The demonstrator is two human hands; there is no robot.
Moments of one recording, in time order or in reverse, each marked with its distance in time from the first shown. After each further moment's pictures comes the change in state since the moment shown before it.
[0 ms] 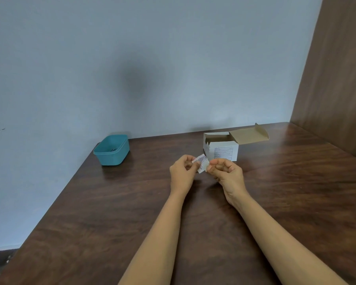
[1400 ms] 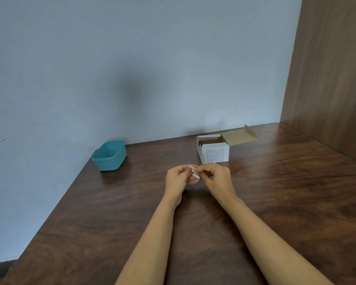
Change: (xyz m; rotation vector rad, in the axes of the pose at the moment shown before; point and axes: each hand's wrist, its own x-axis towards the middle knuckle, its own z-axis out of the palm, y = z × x) left_hand -0.024 0.022 -0.006 -0.525 -0.179 -0.315; right_hand -0.013 -0.007 -0.001 -0.720 -0.103 -0.511
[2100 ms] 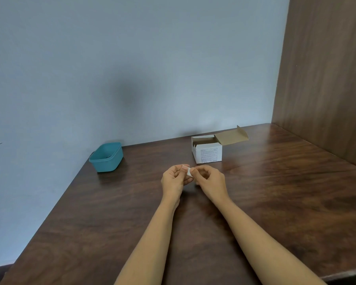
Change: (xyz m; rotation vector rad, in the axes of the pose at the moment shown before) left_hand -0.011 -0.006 0.005 0.026 0.108 0.100; right_hand -0.013 -0.014 -0.002 0.145 0.007 0.346
